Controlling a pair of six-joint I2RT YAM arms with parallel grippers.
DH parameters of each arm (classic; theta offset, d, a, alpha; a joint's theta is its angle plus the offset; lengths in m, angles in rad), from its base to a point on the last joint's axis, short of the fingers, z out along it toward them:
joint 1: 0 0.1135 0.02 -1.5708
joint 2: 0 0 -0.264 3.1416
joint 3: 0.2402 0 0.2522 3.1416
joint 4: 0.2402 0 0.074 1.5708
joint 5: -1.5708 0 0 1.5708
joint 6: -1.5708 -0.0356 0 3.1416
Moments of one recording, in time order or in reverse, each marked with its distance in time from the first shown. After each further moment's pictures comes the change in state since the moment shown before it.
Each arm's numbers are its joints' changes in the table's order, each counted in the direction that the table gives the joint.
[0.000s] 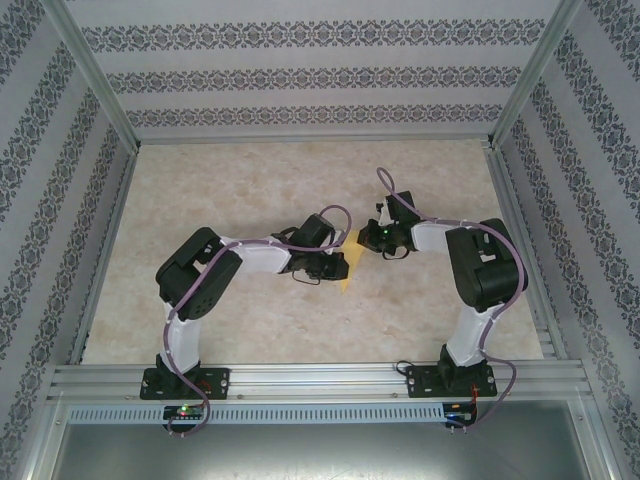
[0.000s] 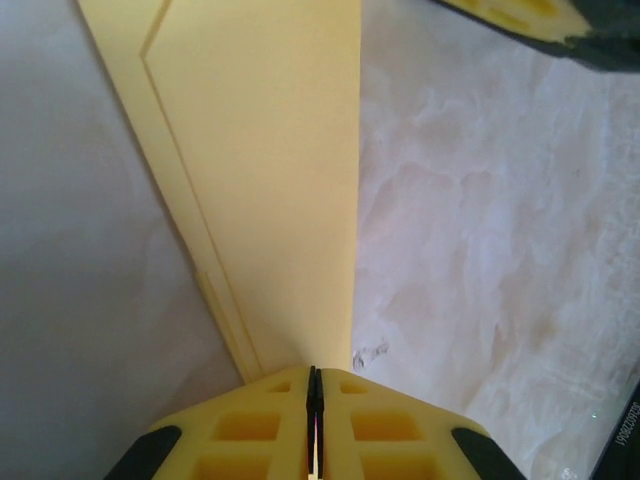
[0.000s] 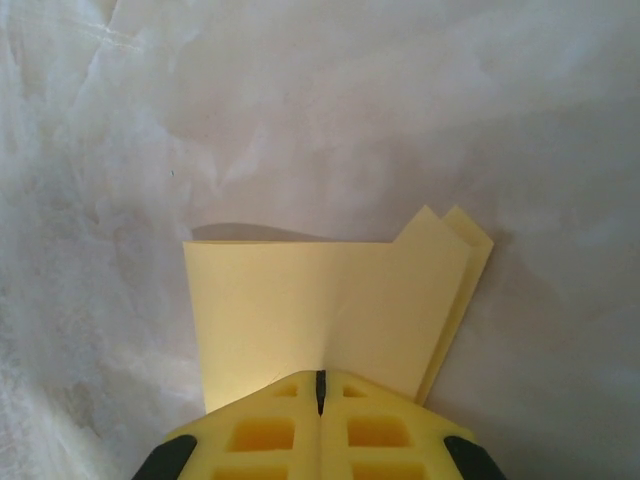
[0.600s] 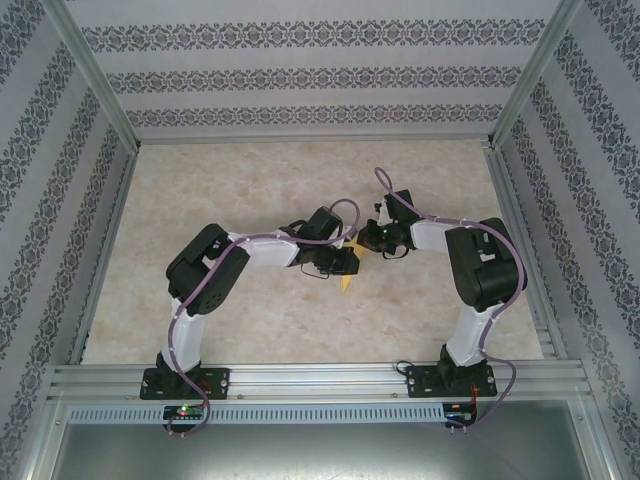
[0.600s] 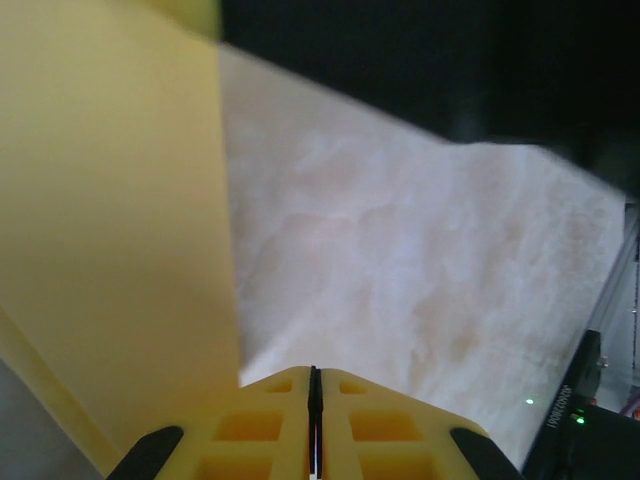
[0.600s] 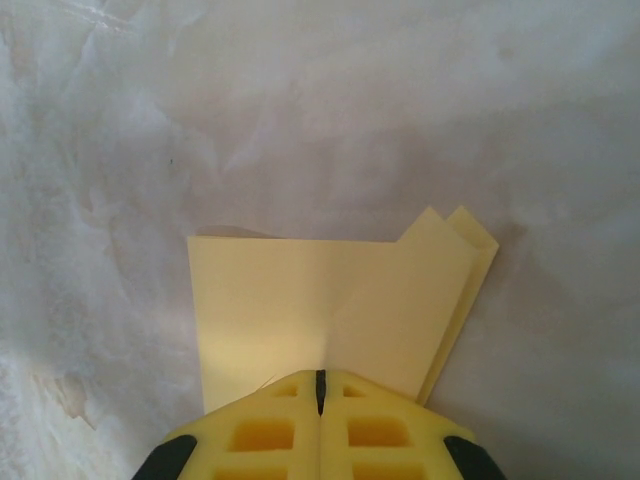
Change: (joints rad) left arm -0.003 0.090 0.121 0.010 -0.105 0.005; right arm 0.007 0.002 0.019 0.044 -0.002 0.031
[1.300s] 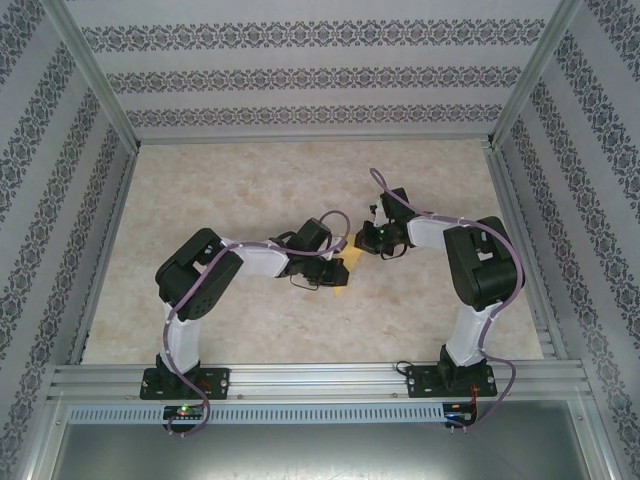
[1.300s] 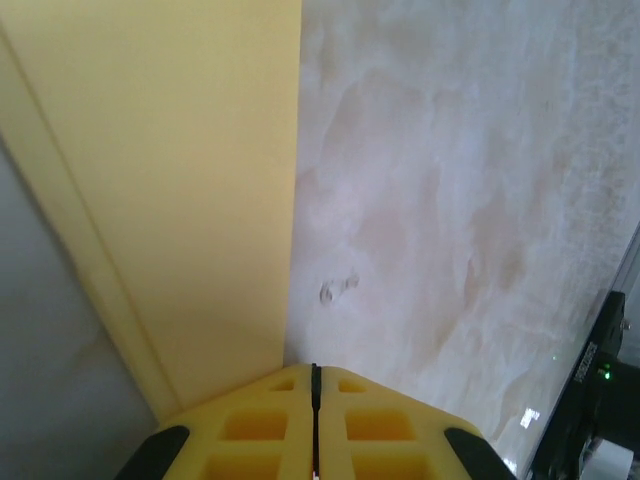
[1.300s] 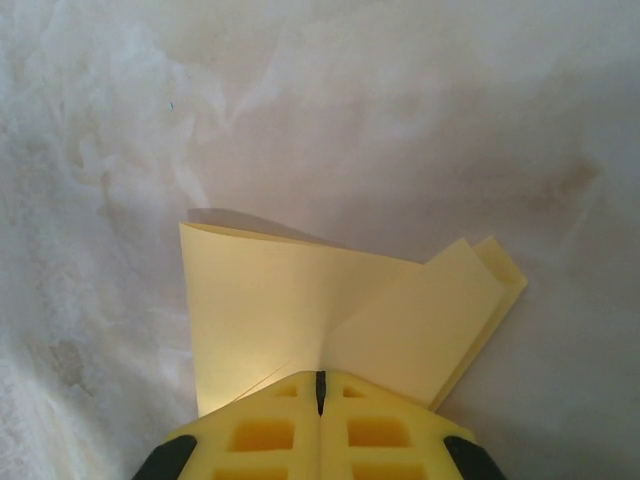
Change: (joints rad) left arm 0.000 -0.095 -0.193 -0.076 -0.016 0.000; right arm 0.013 0.012 0.048 0.107 0.013 0.028
